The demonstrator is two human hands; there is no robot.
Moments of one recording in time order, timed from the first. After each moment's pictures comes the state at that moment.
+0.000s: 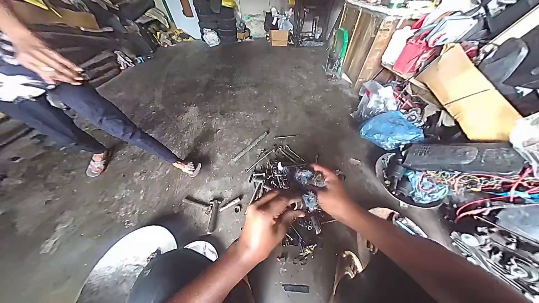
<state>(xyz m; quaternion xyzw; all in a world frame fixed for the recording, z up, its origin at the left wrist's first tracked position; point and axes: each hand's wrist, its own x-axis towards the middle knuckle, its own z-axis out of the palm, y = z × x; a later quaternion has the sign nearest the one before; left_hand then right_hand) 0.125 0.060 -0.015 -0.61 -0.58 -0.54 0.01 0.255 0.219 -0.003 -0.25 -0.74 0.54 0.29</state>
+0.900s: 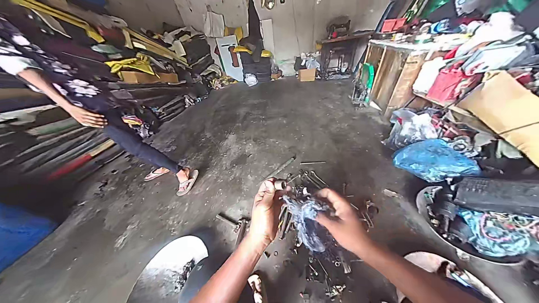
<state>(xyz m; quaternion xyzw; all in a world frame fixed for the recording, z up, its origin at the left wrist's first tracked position) 0.073 0.072 0.004 -0.24 -0.39 -0.84 -0.30 0.239 0.199 0.008 -0.13 -0.76 0.53 0.34</state>
